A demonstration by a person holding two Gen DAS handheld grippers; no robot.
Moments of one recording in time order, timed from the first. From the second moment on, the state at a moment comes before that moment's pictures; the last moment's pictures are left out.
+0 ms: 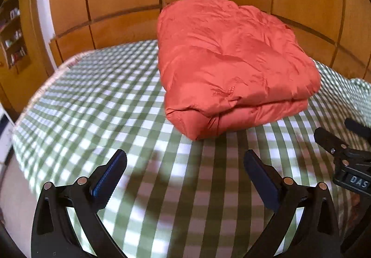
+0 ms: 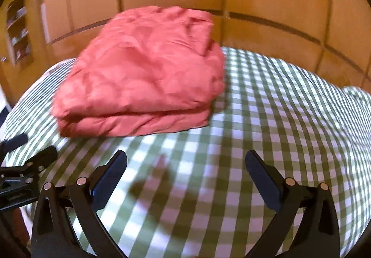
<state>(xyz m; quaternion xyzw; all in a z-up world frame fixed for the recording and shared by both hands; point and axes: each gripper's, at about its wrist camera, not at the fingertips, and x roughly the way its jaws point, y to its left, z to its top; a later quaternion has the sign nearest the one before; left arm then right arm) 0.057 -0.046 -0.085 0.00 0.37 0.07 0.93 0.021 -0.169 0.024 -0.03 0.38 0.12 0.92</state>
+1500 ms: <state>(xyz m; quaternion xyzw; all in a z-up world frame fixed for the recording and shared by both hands) 0.006 -0.045 -0.042 0.00 0.30 0.10 0.95 -0.011 -0.179 0.056 0.00 0.35 0.11 0.93</state>
